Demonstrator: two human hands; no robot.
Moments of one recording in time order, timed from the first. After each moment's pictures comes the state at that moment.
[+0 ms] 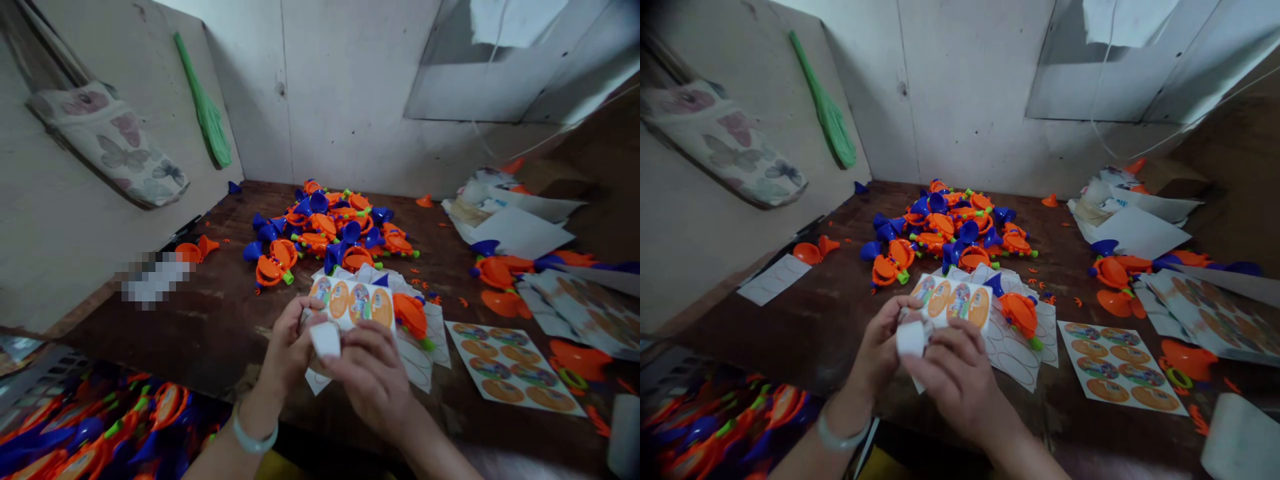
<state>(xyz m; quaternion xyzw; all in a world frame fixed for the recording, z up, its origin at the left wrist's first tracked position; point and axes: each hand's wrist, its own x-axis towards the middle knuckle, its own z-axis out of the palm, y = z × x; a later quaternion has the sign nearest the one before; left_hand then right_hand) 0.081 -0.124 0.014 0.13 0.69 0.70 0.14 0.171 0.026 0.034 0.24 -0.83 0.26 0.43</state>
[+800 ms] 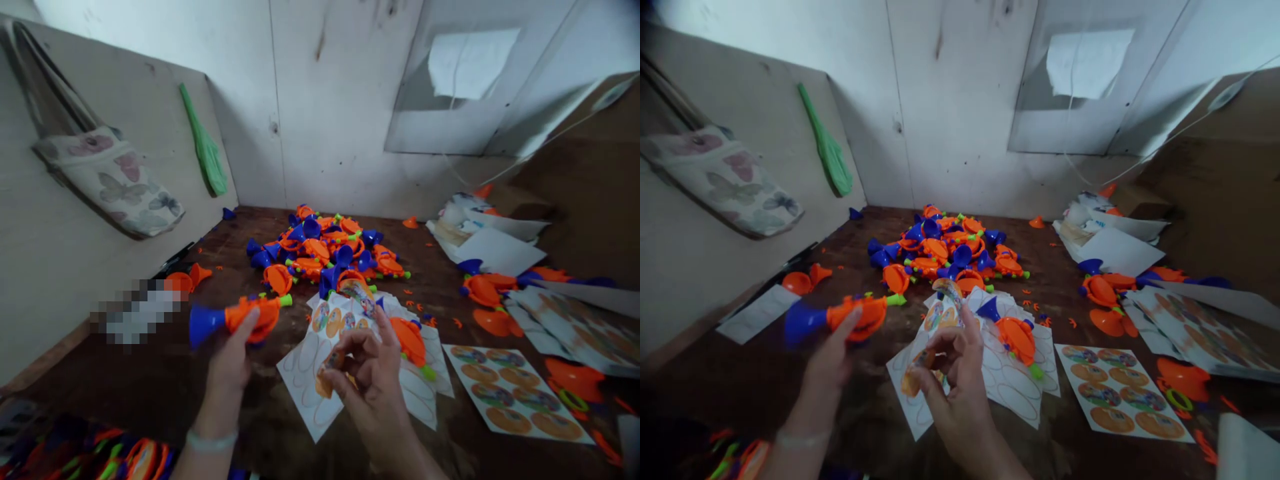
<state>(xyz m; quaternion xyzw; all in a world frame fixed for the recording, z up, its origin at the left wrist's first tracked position) 0.006 -0.165 0.005 -0.13 0.63 0.77 -0.02 0.150 0.003 0.025 0.05 -0.68 0.66 0.32</state>
